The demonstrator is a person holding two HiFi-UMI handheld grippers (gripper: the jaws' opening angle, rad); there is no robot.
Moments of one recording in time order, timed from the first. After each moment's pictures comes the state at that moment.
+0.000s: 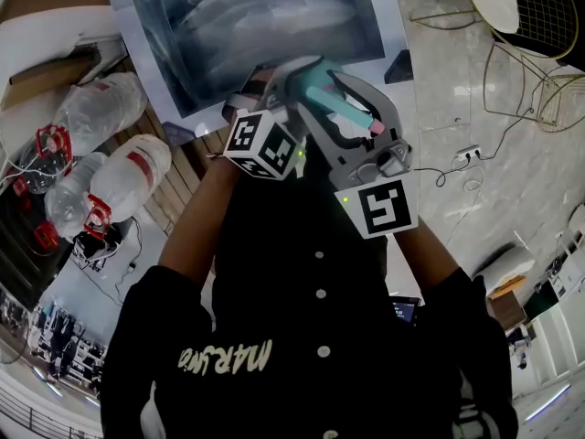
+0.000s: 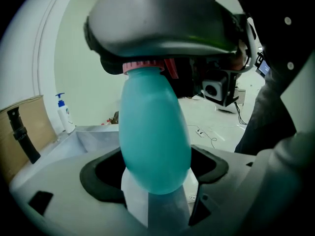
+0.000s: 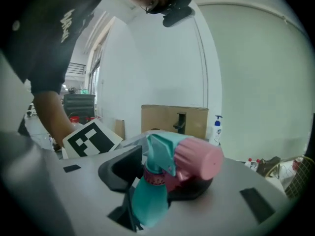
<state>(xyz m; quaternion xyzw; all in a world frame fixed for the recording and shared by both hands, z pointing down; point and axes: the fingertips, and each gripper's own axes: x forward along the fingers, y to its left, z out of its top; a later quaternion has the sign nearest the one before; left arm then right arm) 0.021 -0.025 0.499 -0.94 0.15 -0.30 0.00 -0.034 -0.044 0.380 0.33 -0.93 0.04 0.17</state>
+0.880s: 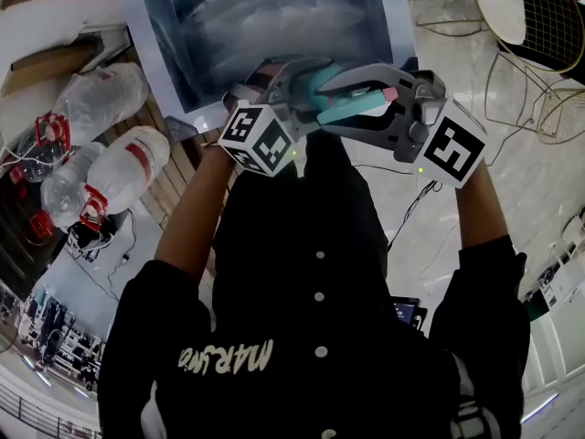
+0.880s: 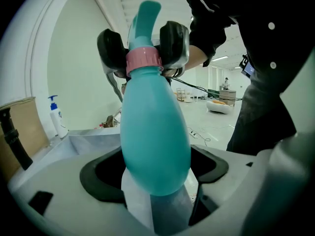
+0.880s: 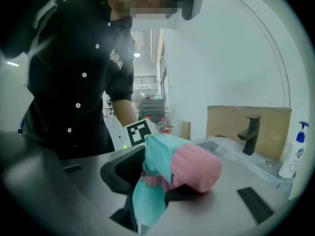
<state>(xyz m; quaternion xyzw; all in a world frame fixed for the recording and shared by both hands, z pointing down) 0.023 -0.020 0.499 -0.95 0.10 -0.28 0.02 -0.038 -0.016 0.375 -0.12 -0.98 0.01 0.14</state>
